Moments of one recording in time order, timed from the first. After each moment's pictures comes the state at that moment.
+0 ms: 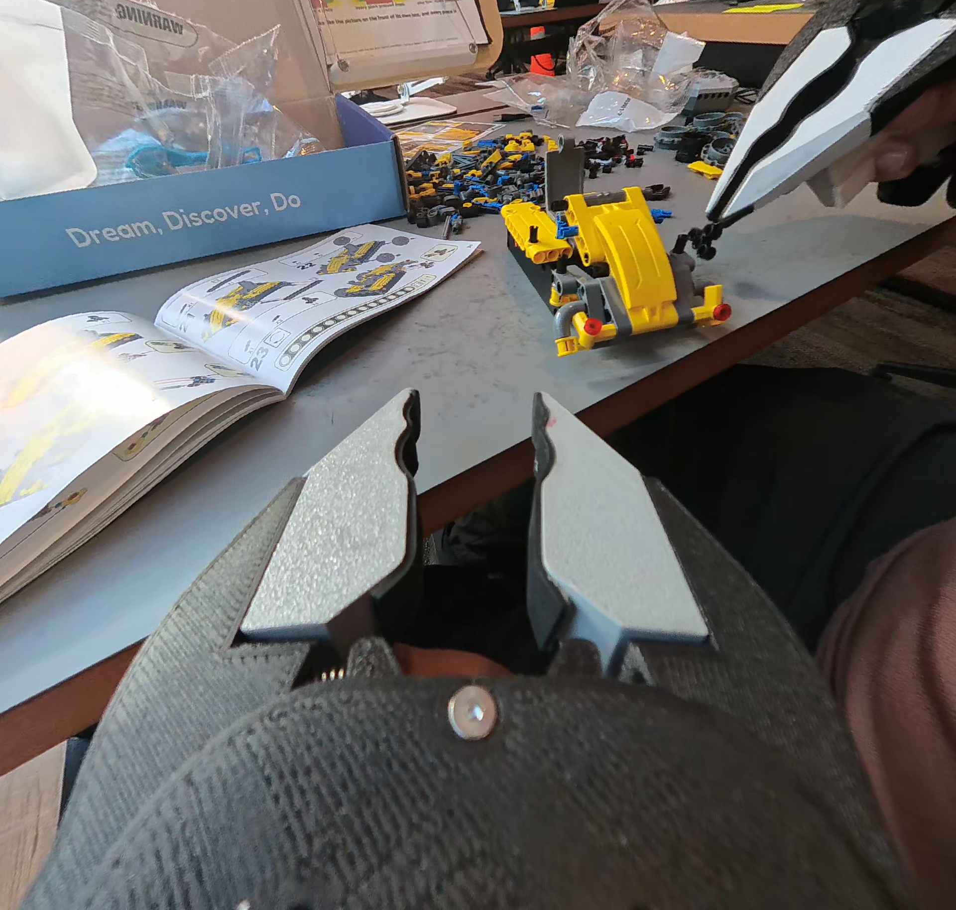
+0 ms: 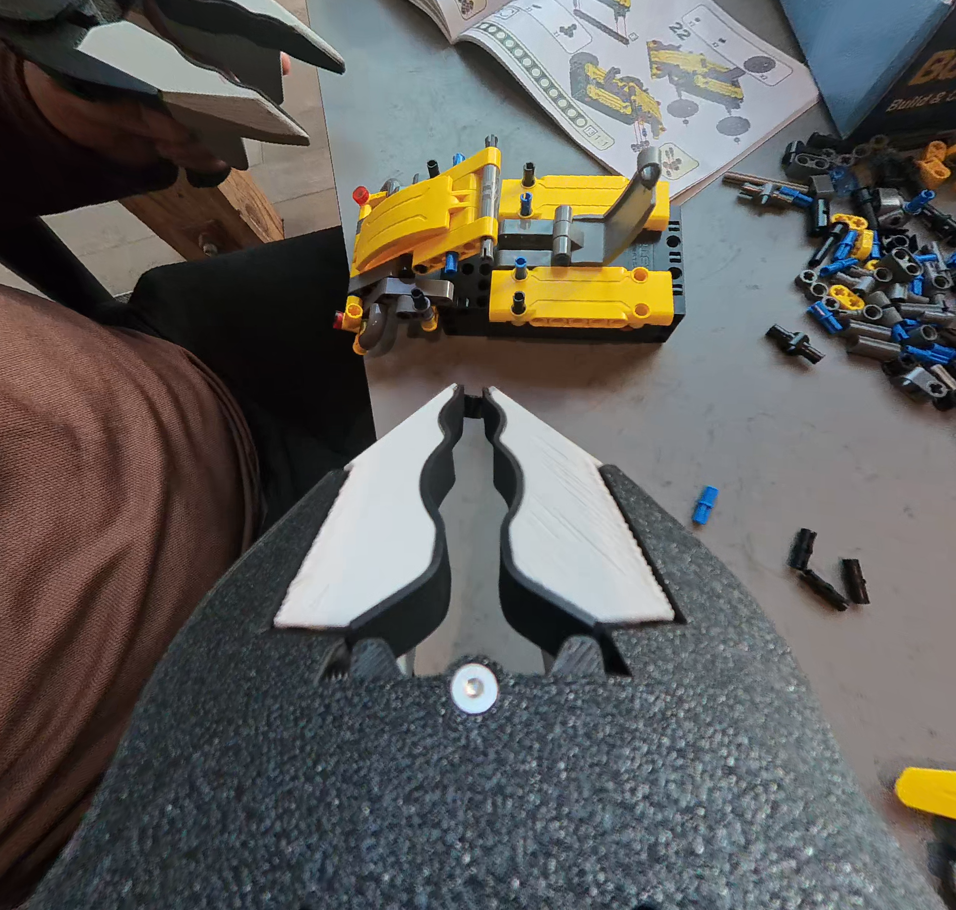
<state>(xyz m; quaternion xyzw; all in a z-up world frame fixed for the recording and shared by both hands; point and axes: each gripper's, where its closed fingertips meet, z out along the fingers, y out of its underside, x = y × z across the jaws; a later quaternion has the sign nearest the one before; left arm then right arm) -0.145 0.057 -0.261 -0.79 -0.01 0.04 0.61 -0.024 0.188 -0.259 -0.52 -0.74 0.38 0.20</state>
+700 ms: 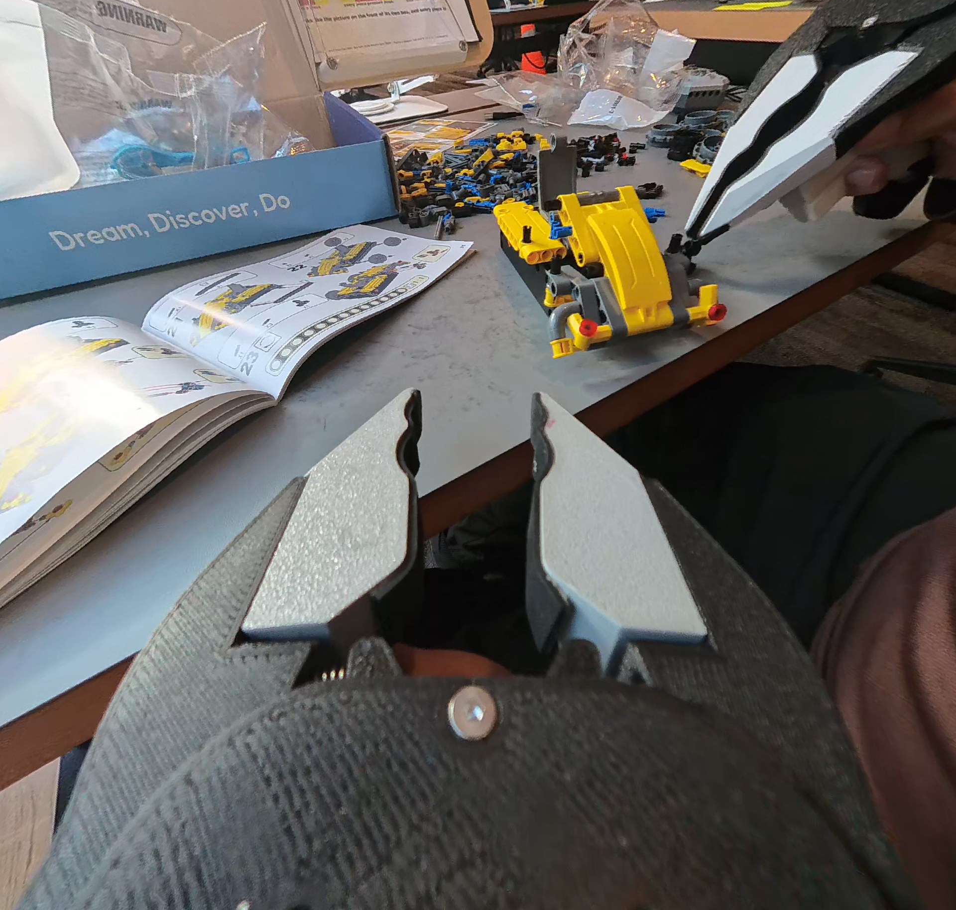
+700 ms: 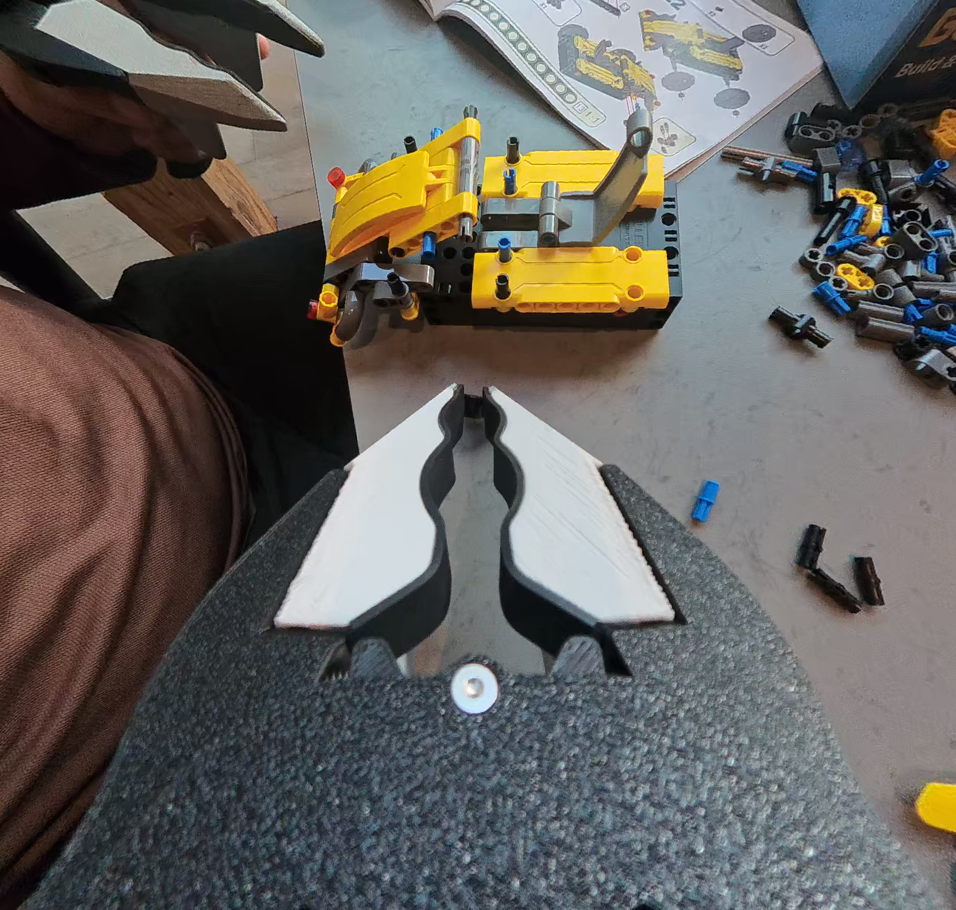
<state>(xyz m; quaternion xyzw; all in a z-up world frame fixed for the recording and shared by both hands) -0.143 0.060 -0.261 -0.79 0.00 0.04 0.61 -0.027 0.193 -0.270 -0.53 -0.74 0.37 0.20</state>
